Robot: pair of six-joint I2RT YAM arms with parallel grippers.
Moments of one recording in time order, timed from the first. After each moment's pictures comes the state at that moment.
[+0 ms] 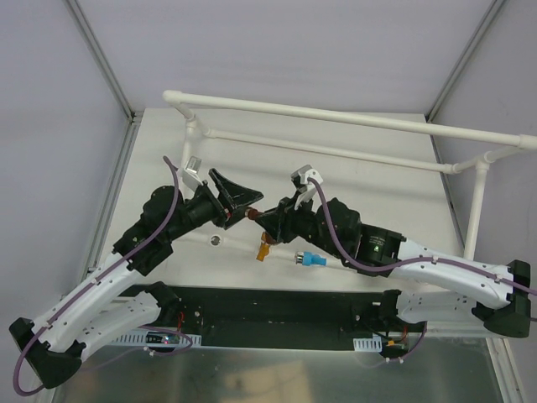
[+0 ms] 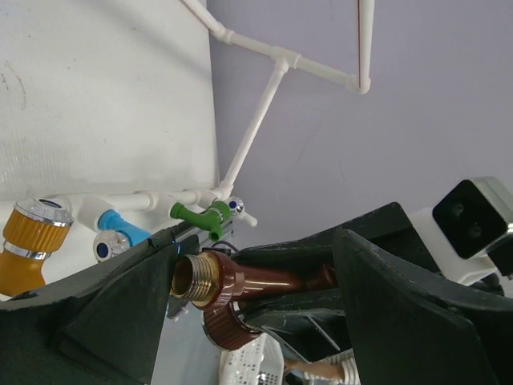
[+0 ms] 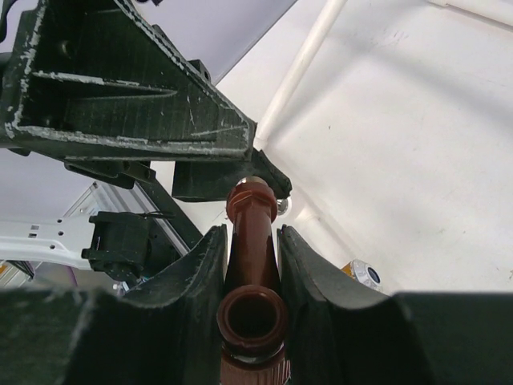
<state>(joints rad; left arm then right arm) -0.70 0.74 0.78 -0.21 0.21 -1.32 1.24 1.06 1.01 -0.16 0.29 0.48</state>
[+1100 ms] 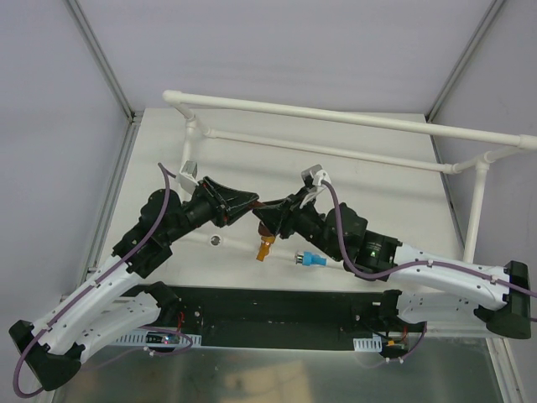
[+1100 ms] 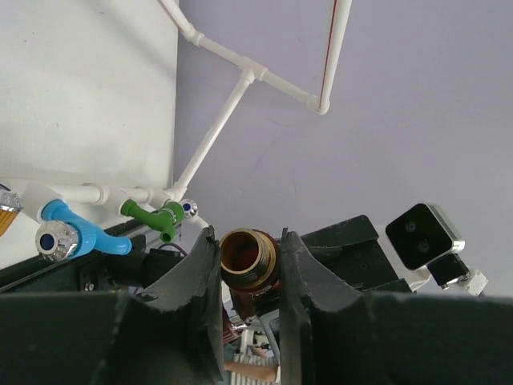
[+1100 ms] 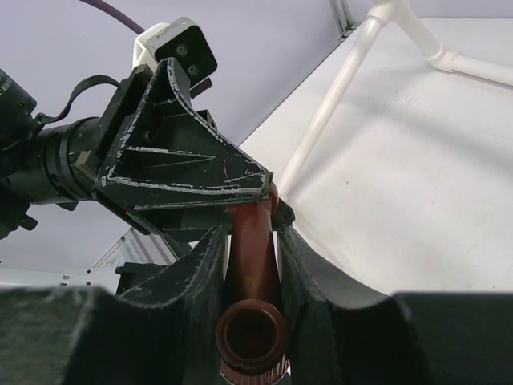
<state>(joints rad) -0.70 0.71 0.75 -0.16 0.19 -1.53 1.24 1.04 0.89 0.13 0.34 0.48</state>
